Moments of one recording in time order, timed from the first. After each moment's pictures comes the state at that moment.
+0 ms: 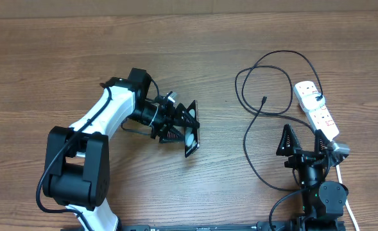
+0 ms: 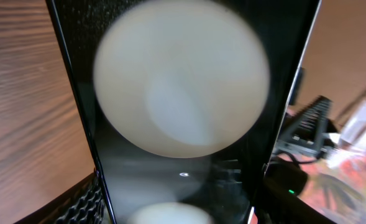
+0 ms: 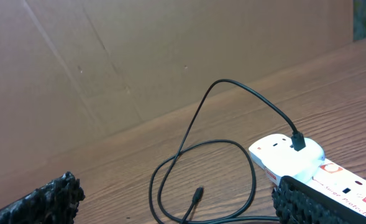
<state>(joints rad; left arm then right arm) -0.23 1.88 1.23 -1.02 1.11 -0.31 -0.04 0.01 0.02 -0.03 -0.02 0.38</state>
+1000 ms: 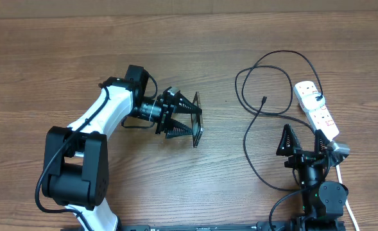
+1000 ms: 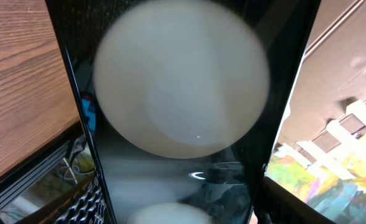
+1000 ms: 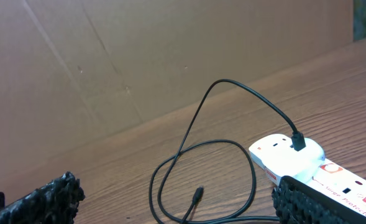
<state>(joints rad) -0.21 1.88 1.23 -0.93 1.36 -0.57 -0.04 0.01 0.02 -0.03 -0.02 0.38</state>
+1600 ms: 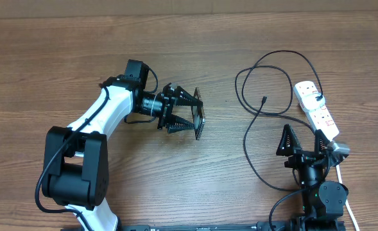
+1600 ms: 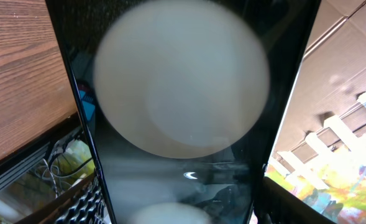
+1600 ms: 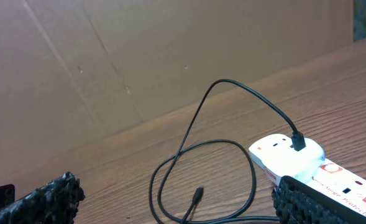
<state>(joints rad) -0.21 1.88 1.23 -0.78 1.38 -0.79 -0.04 0.01 0.02 -0.03 -0.02 0.38</state>
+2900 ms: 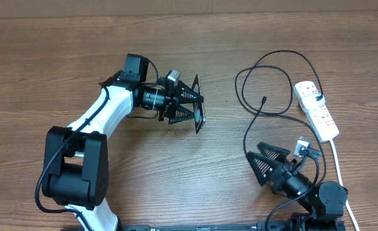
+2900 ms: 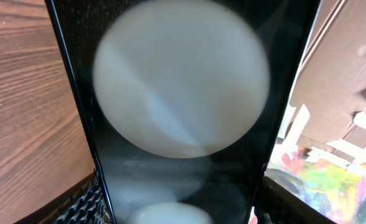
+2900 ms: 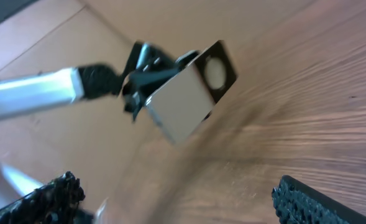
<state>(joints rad) -0.21 1.88 1.23 -0.58 1.30 -0.65 -0.04 0.01 0.02 -0.03 -0.84 0.82</state>
